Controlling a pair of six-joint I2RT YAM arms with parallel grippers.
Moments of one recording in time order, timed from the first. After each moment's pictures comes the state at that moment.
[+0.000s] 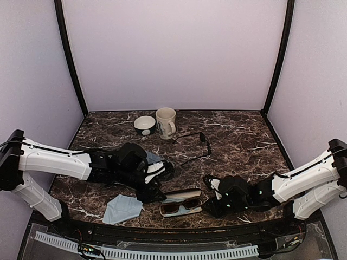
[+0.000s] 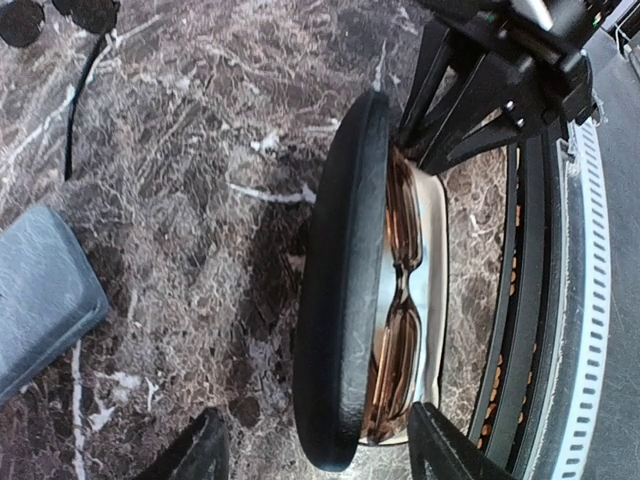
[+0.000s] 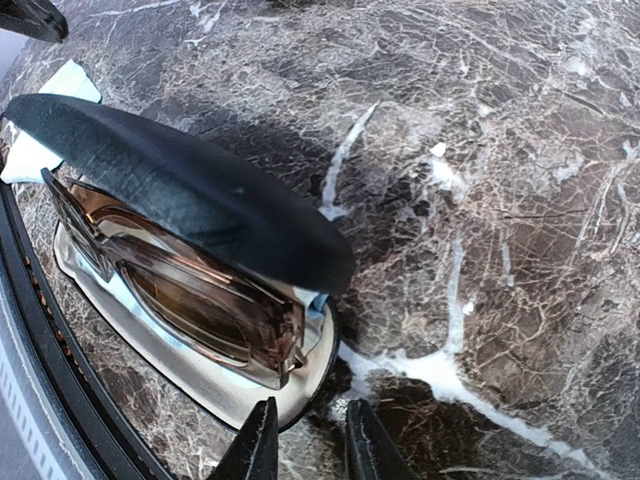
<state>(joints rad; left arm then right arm) -1.03 1.45 0.80 -0.20 0.25 0.05 1.24 1.35 0.43 0.07 0.11 0.63</state>
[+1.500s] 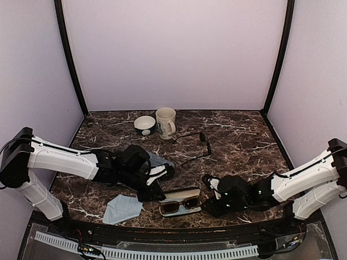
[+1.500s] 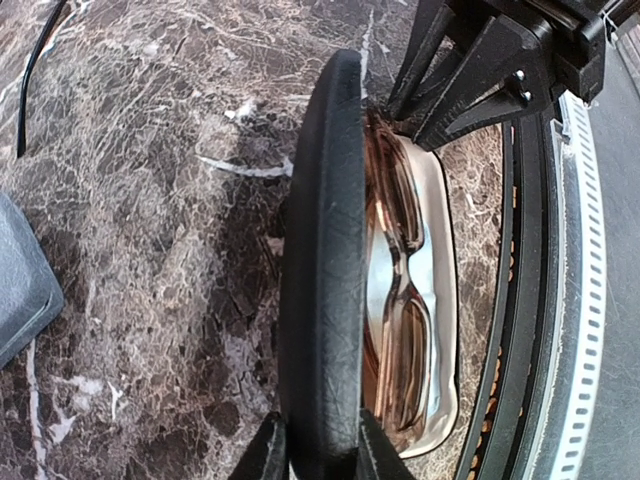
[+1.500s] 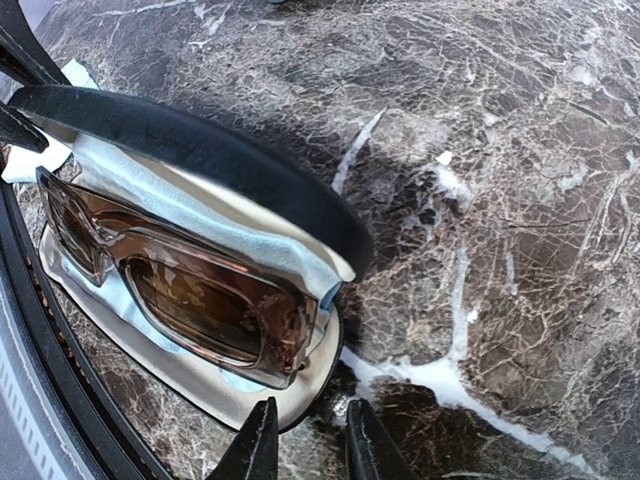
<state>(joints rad) -1.00 1.54 0.80 -0.18 0.35 0.06 1.24 1.35 0.44 0.07 0.11 0.62</state>
